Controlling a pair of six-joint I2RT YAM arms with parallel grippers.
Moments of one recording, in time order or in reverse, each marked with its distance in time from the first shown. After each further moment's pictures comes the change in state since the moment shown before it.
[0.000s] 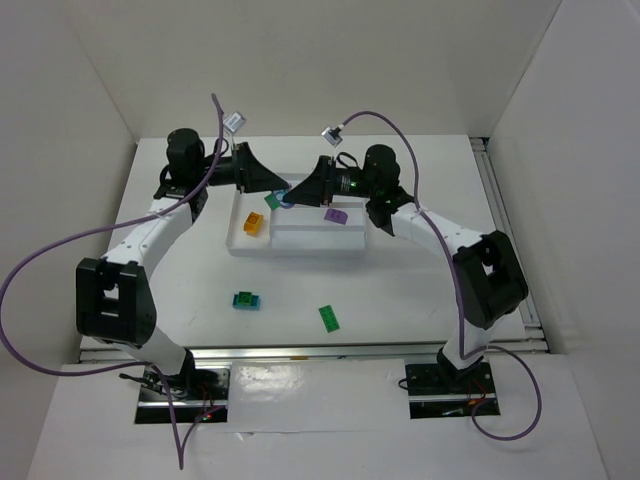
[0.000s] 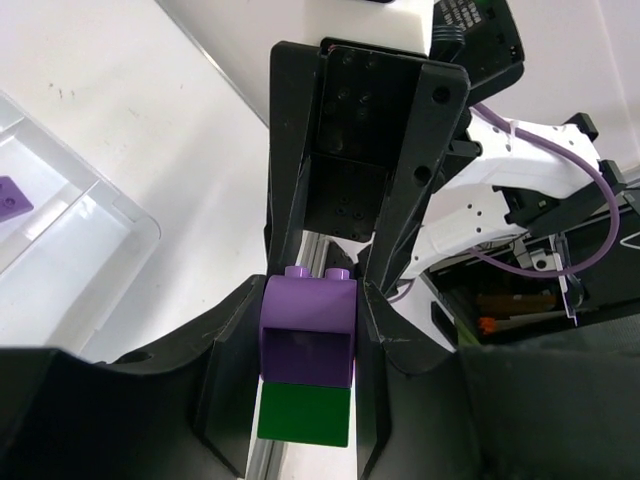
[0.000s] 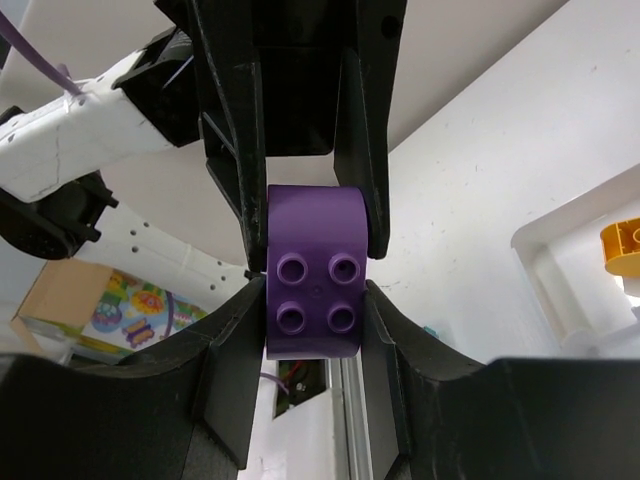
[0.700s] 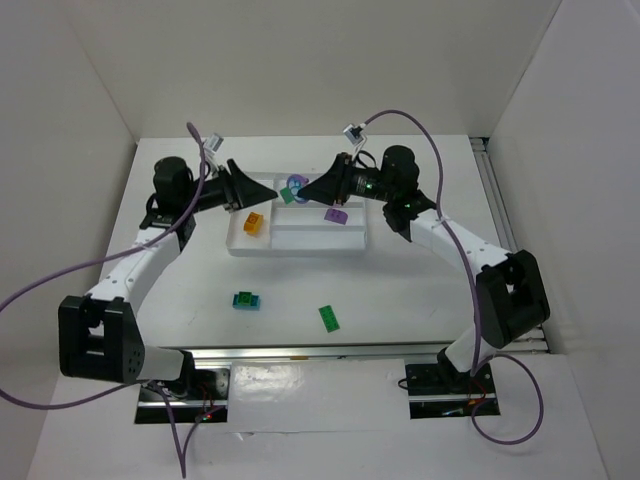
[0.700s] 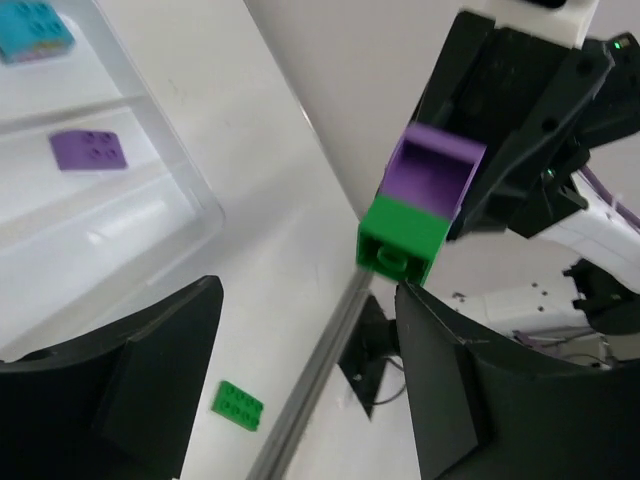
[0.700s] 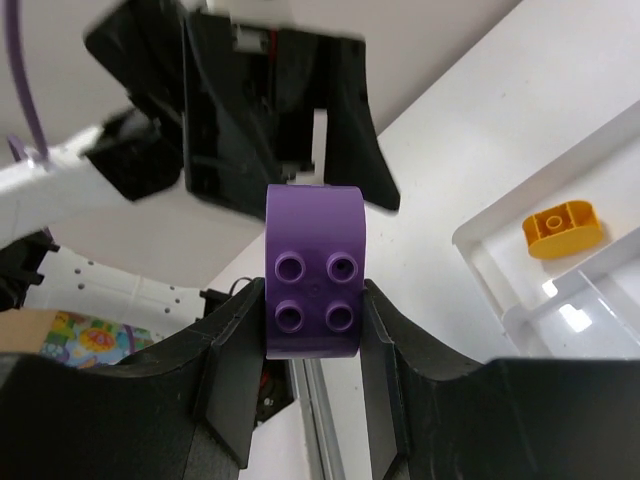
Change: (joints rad) left arm 0.041 -0.199 -0.198 -0.141 -0.288 0.066; right arm -0.045 -0.146 -0.077 -0.145 0.116 -0.113
